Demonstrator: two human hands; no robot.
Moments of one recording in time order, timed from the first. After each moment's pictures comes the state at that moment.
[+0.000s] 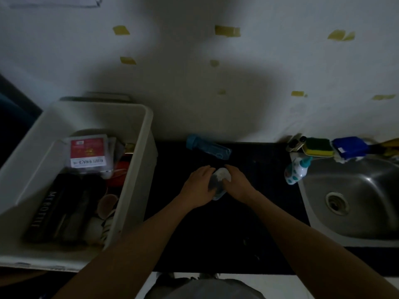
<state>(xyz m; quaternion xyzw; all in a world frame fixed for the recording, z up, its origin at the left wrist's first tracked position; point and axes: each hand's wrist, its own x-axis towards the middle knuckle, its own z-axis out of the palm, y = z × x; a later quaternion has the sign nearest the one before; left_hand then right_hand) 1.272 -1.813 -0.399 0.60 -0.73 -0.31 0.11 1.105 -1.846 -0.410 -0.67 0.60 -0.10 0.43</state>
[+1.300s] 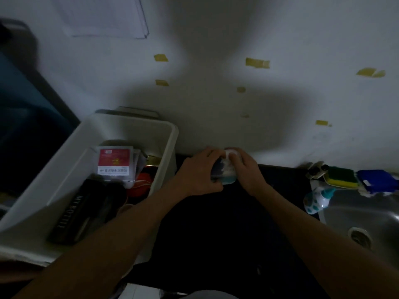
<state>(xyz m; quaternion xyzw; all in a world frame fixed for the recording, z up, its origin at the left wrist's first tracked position) 1.338 -1.852 -0.302 0.56 -0.78 -0.15 0.22 1.162 -1.891 -0.316 -0.63 0.48 -0.37 0.49</state>
